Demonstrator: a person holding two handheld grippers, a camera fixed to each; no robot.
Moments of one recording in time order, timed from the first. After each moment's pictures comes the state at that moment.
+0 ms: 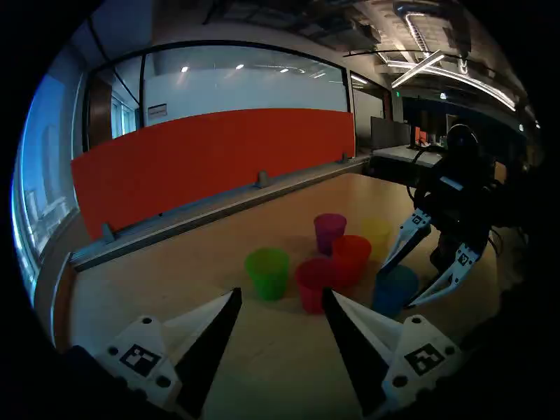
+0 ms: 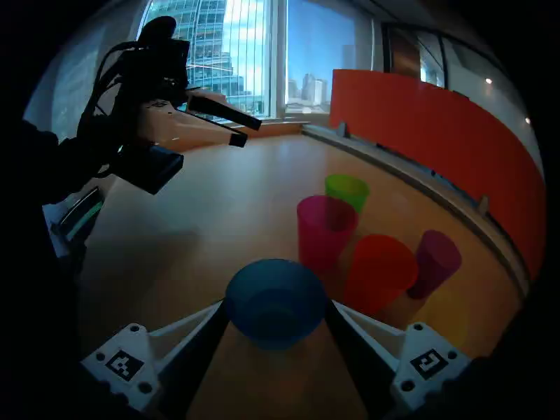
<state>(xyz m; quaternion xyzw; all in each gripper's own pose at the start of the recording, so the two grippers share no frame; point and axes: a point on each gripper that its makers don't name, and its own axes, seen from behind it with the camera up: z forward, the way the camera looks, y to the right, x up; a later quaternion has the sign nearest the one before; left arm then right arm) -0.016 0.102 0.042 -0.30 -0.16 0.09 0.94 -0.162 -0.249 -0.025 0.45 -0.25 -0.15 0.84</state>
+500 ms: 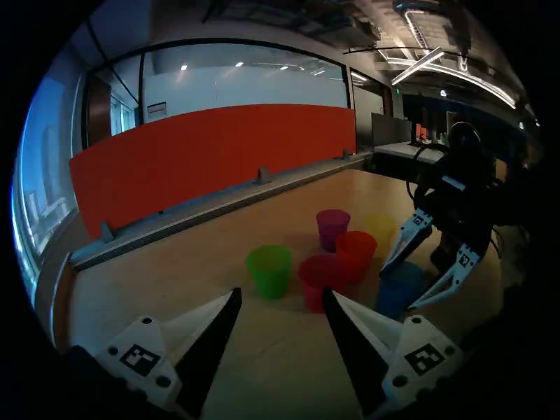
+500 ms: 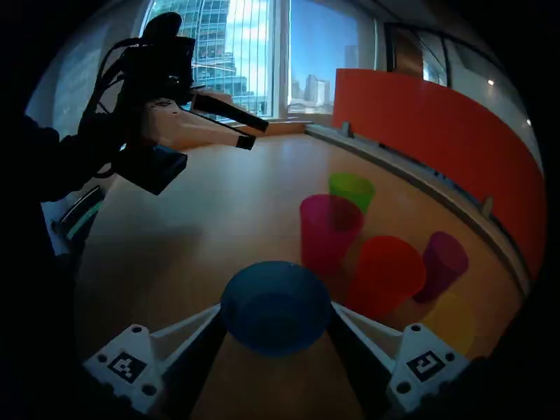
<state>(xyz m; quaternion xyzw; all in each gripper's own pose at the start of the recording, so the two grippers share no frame) -0.025 0.102 0.049 -0.29 -0.17 0.09 0.94 -0.168 -0.257 -0.019 0.46 -0.24 -0.15 0.84</state>
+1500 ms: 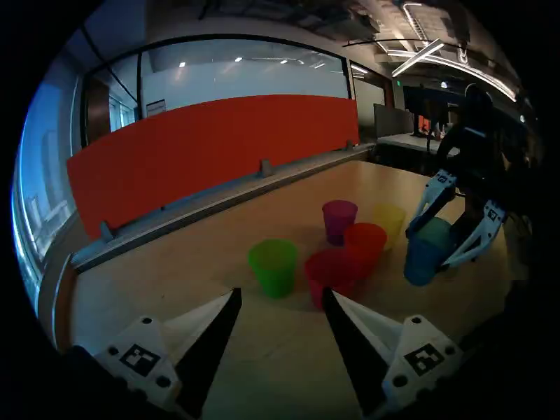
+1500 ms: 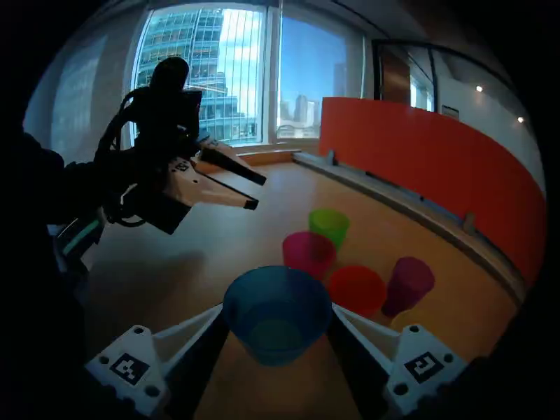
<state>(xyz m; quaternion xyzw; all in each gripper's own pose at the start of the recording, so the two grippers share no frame) -0.042 0.108 0.064 -0.29 -0.18 0.11 0.93 -0.108 -0.241 -0.018 0.44 -0.19 -0.12 0.87</state>
